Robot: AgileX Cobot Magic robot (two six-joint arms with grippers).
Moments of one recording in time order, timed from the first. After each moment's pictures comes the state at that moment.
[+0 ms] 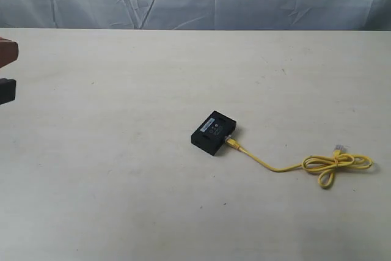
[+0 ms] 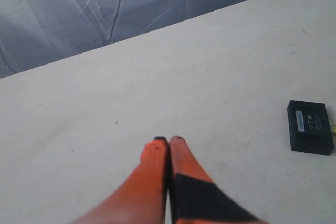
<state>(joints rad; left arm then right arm) -0.23 0.82 -0.63 -0.43 0.39 0.56 0.24 0.33 -0.39 0.19 0.33 -0.08</state>
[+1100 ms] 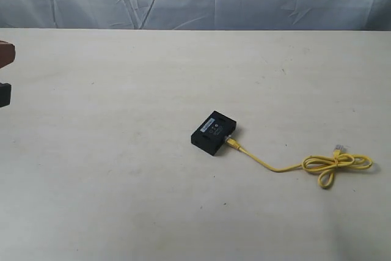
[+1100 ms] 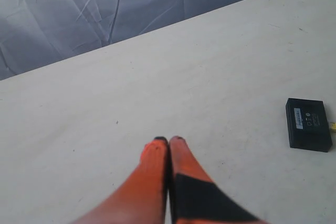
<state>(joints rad) -0.23 0.80 -0.63 -0.42 0.41 0.56 0.13 0.01 -0.10 0.16 0.31 -0.08</state>
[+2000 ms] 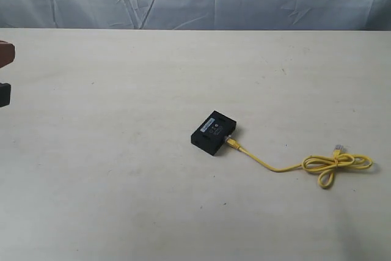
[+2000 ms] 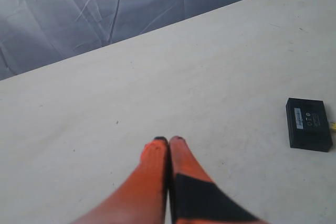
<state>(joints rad) -0.23 0.80 -0.63 -0.42 0.41 0.56 0.13 0.01 0.00 0.03 0.38 0.03</state>
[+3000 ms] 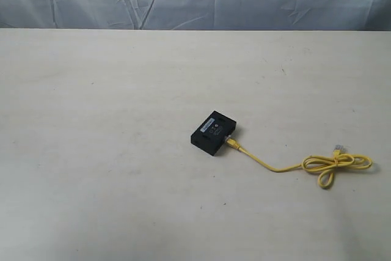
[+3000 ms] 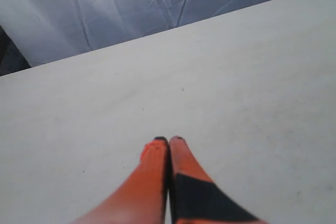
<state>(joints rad) -0.03 0.44 -0.35 -0.34 0.40 0.56 0.13 0.01 0.00 0.03 0.38 0.03</state>
